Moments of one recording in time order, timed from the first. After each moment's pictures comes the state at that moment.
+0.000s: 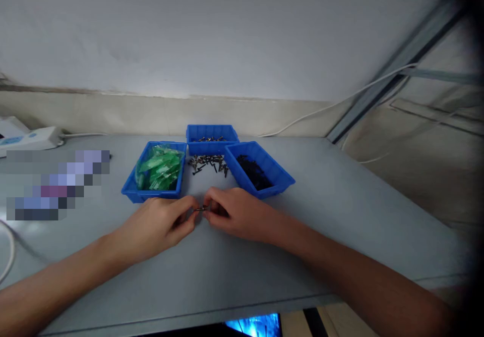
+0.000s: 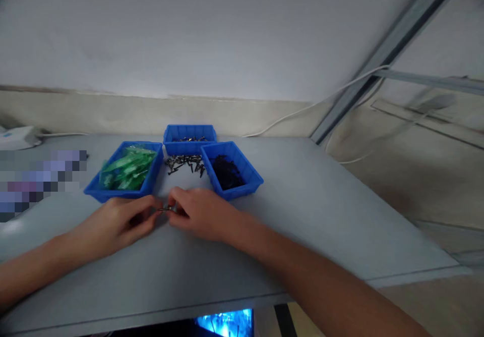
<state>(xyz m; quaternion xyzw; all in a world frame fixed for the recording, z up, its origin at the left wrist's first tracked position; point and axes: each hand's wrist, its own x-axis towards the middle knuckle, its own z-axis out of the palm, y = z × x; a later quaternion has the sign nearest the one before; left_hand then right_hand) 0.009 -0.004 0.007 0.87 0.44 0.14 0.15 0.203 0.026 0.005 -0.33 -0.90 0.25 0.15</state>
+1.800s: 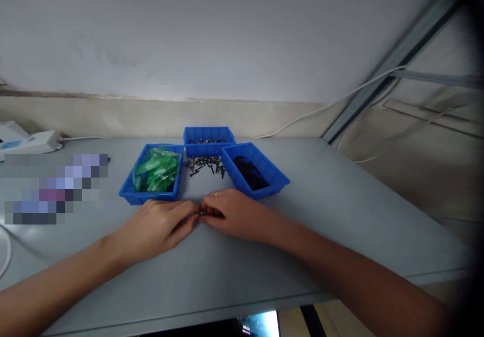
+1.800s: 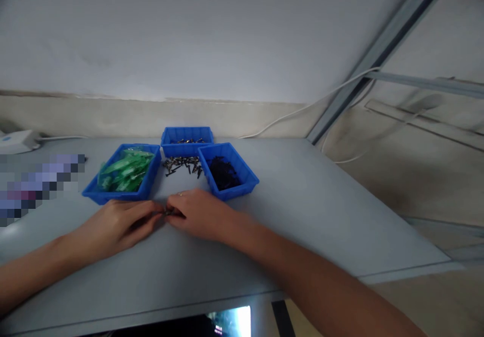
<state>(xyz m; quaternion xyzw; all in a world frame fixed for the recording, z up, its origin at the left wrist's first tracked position) 0.009 -0.004 0.003 0.91 0.38 0.14 0.07 0.204 0.028 0.003 -0.29 -0.92 0.21 0.14</state>
